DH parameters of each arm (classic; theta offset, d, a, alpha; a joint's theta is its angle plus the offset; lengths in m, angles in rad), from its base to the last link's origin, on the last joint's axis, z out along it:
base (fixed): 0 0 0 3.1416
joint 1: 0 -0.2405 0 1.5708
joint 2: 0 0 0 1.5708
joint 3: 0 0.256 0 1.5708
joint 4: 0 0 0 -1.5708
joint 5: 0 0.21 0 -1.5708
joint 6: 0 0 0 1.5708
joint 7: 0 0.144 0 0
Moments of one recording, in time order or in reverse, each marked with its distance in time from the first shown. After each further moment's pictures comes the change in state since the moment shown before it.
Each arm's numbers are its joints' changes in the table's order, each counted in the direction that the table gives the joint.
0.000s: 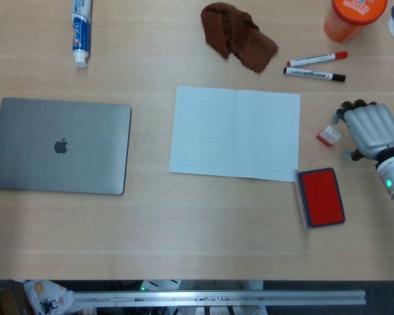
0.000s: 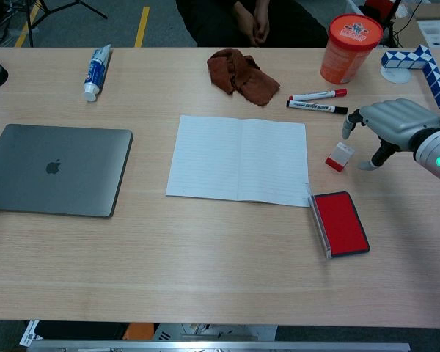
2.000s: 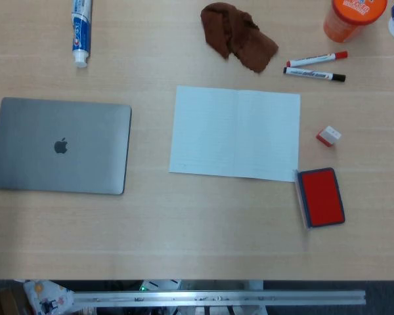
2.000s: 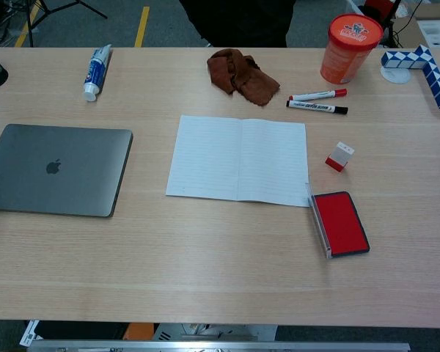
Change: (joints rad) left arm -0.010 -0.013 -0.010 -0.007 0.016 0.040 0.009; right arm 0.530 0.367 -0.052 0.148 -0.621 0.569 0.572
